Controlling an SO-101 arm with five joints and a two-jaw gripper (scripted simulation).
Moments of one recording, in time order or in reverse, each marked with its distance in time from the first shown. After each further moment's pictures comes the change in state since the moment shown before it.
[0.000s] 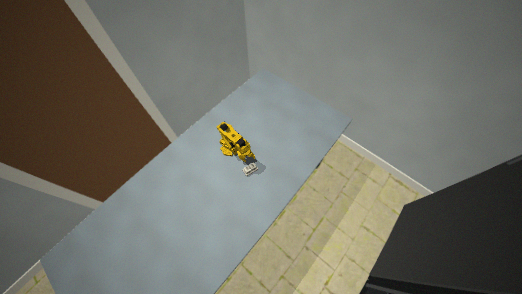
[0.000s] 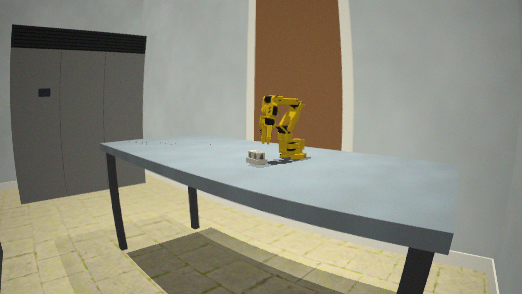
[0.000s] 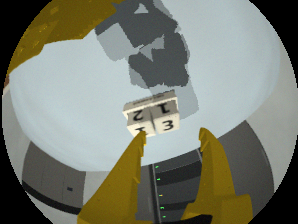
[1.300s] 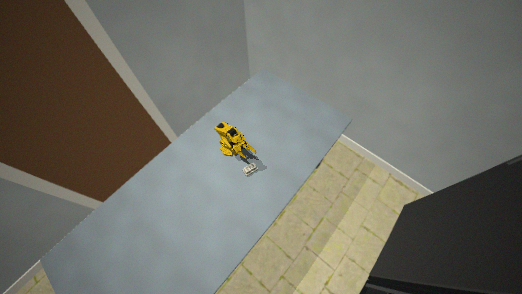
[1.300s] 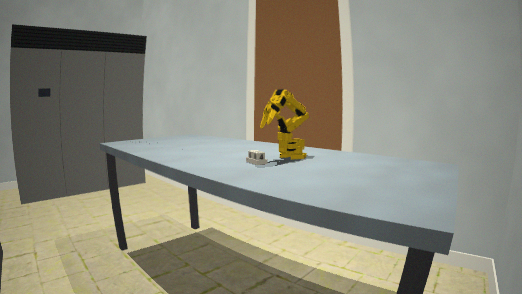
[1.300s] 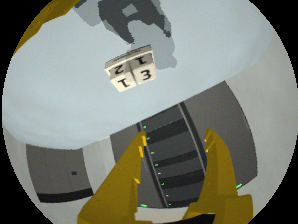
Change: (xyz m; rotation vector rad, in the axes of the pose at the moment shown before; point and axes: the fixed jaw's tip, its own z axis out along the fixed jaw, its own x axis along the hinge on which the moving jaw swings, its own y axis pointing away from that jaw) arm 0.017 -0.008 -0.054 0.204 0.435 0.000
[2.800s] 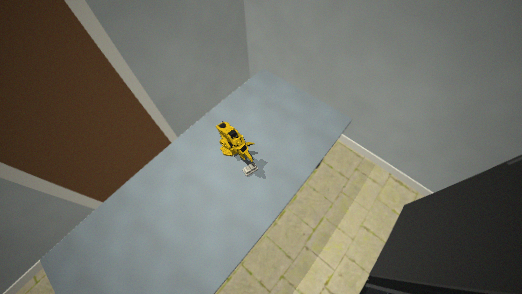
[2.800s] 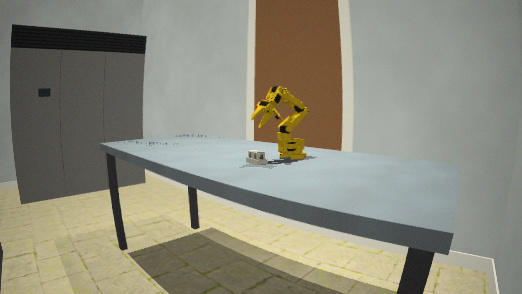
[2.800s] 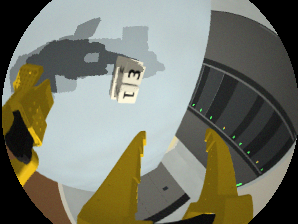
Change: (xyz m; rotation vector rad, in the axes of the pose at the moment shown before) arm 0.006 0.010 -0.001 -0.113 -0.015 0.917
